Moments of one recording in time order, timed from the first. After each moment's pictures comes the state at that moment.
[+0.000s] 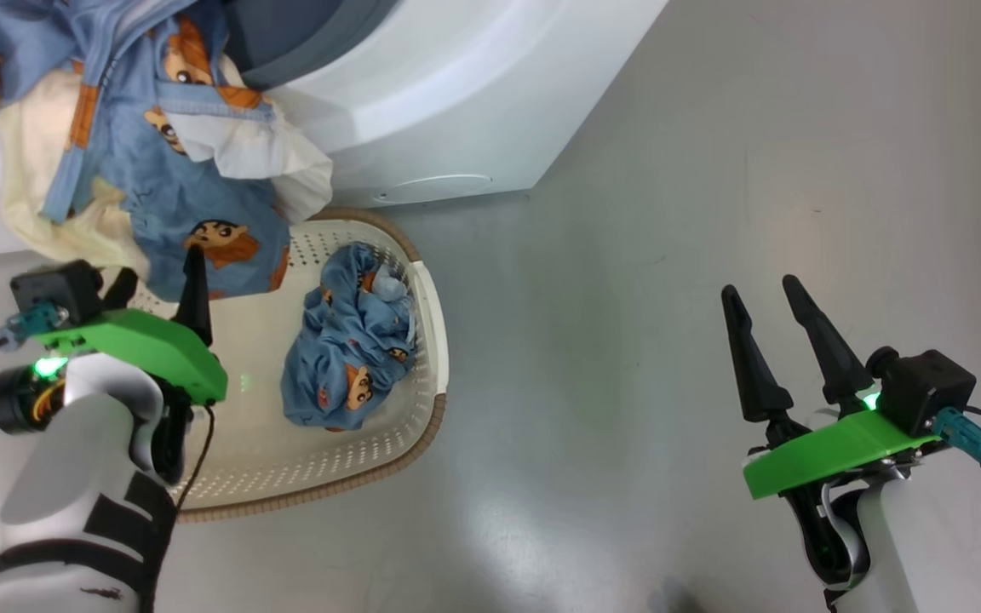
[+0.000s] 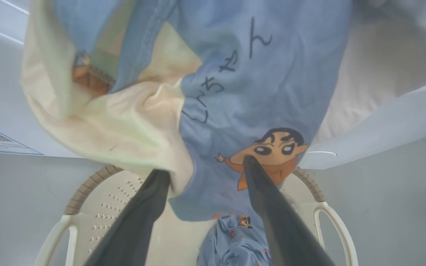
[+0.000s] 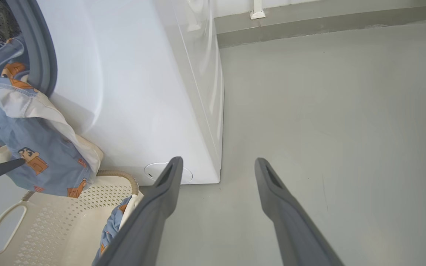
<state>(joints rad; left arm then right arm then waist) -0.79 0.14 -0.25 1.00 -0.52 -0.13 -0.26 -0.30 -0.09 0.07 0.24 0.32 0.13 -0.25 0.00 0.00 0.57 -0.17</state>
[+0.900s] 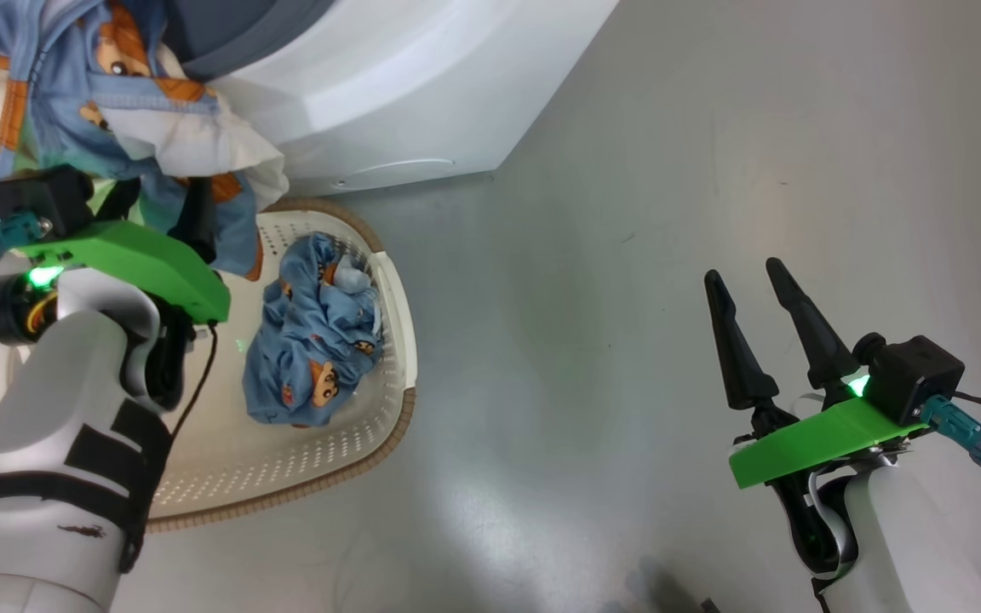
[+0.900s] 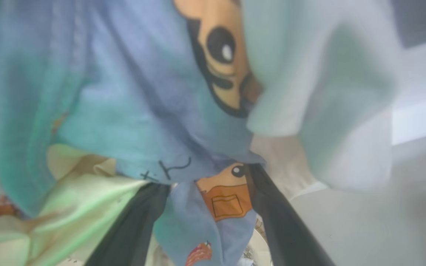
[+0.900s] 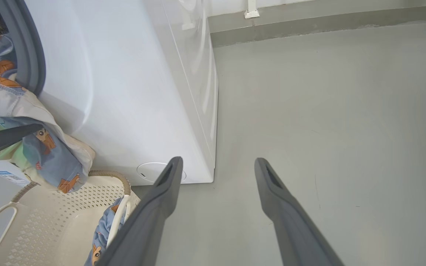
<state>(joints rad) -0.93 0.18 -0.44 0.95 -0.71 -0.13 -0.26 -0.33 -0.08 0.09 0.23 0.32 0.13 -0.25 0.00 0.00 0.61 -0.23</state>
